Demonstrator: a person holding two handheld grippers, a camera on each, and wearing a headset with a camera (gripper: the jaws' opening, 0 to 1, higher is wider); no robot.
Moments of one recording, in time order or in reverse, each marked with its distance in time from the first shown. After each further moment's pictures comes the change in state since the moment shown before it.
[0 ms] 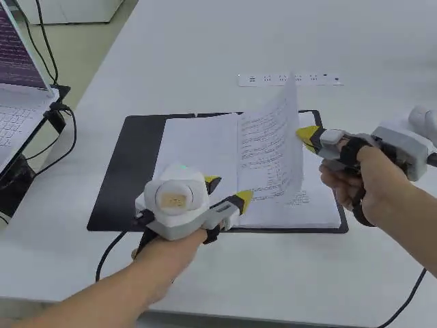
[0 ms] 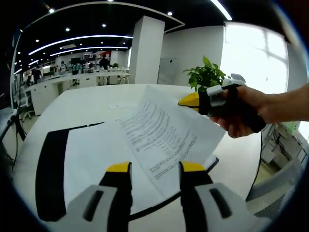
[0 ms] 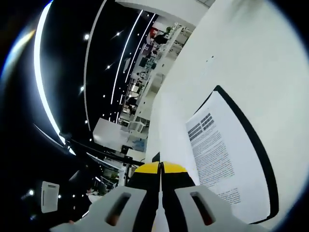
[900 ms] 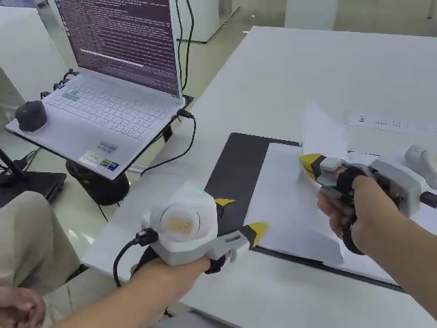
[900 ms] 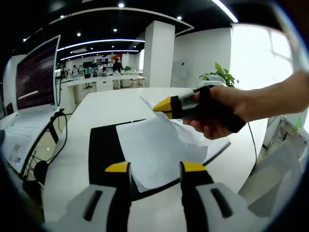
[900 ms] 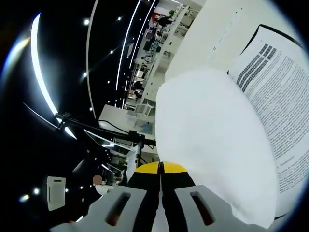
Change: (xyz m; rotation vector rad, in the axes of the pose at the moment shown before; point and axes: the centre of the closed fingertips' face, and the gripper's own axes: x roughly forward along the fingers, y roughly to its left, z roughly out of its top) left arm -0.112 0.099 -0.015 0.013 -0.008 0.095; right arm 0.139 0.065 -0.138 0.036 0.149 0.025
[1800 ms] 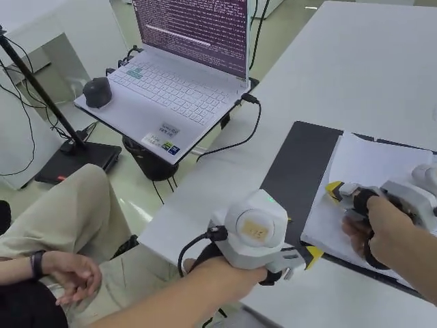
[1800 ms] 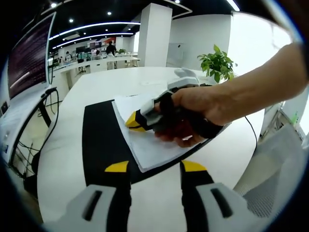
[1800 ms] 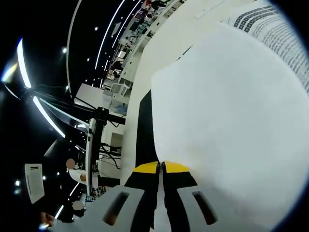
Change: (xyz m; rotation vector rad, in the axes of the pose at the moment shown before) left arm 0.020 0.013 -0.056 0.002 0.169 -0.043; right arm 0.067 -0.081 -0.066 -0.094 0.147 -0.213
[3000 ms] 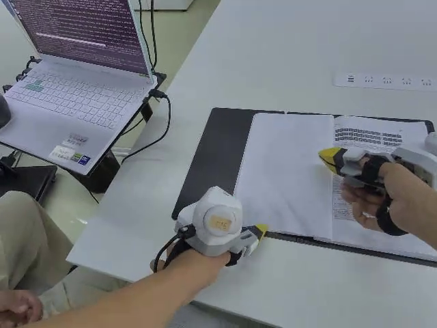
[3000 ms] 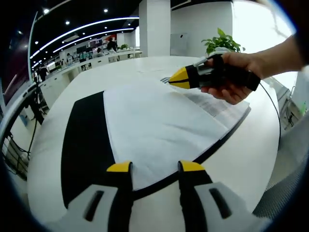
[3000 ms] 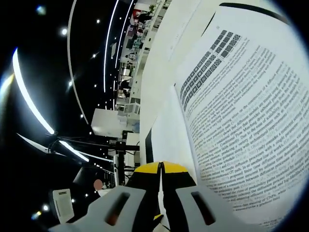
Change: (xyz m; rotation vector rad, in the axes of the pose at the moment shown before) left arm 0.068 -0.012 -0.014 0.071 0.060 0.085; right arm -0.096 -0.061 0.104 0.240 -0.067 0.163
